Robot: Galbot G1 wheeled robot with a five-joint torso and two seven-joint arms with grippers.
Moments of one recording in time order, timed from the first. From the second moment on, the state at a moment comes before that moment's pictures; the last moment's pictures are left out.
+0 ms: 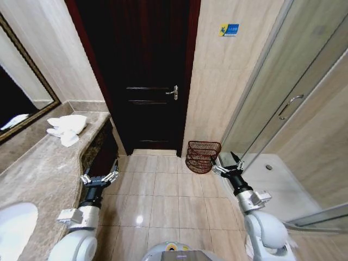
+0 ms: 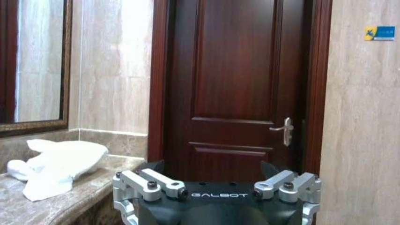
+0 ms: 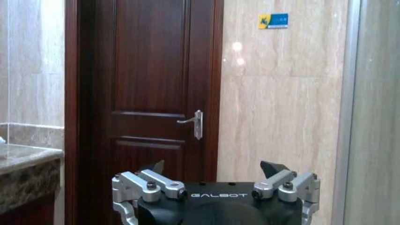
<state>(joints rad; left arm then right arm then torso) 1.75 -1.36 -0.75 -2.34 -0.34 -0.02 -0.03 -1.58 1.51 0.75 2.27 0.15 -0.10 -0.28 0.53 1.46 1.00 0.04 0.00</state>
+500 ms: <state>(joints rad) 1.76 -1.37 -0.76 -2.30 -0.34 -0.09 0.00 -1.57 1.51 0.75 2.27 0.15 -0.11 -0.28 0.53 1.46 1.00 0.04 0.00</state>
